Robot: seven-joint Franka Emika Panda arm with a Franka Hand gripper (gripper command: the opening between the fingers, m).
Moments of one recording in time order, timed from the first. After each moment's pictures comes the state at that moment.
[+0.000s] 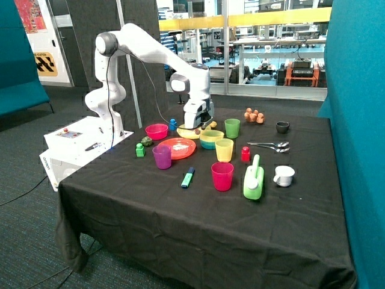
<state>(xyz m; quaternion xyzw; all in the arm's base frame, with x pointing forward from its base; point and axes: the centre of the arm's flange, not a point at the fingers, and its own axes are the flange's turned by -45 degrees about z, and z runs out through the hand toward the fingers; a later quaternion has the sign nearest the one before) 0.611 -0.056 0.355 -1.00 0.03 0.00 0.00</state>
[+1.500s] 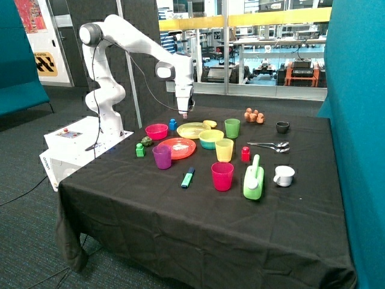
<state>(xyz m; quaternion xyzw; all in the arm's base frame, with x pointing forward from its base) 0.497 0.014 0.388 -0.98 -0.19 0.00 0.00</state>
